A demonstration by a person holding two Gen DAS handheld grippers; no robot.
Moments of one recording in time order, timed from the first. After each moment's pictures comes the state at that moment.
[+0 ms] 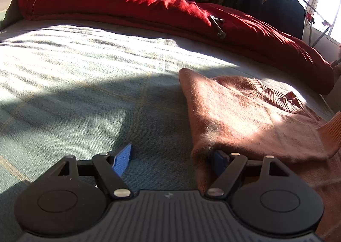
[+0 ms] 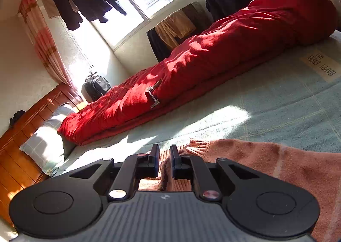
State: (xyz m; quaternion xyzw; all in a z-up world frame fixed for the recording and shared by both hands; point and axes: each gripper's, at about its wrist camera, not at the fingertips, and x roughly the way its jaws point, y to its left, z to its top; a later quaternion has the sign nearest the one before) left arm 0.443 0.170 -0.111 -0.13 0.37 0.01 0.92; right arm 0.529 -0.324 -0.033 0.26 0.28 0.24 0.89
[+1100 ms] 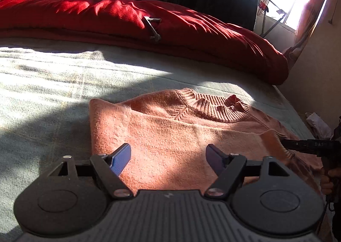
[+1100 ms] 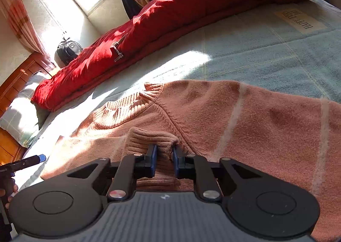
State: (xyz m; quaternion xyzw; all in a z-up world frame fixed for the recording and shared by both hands) left arm 0.496 0.122 -0.081 -0.13 0.38 -0.11 0.91; right arm 0.520 -0.333 -0.091 0.21 0.39 0.20 0.87
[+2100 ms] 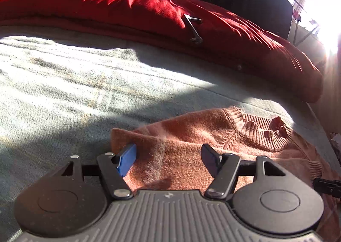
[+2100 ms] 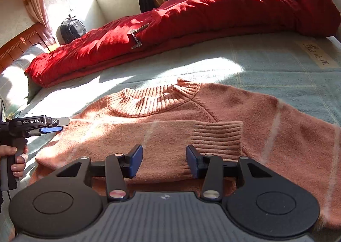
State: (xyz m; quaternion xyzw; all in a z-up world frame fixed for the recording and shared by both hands) left arm 0.563 0.138 -0.097 -0.14 0.40 -0.04 0.91; right arm 0.502 -0.259 -0.067 0.12 0.38 0.19 0.90
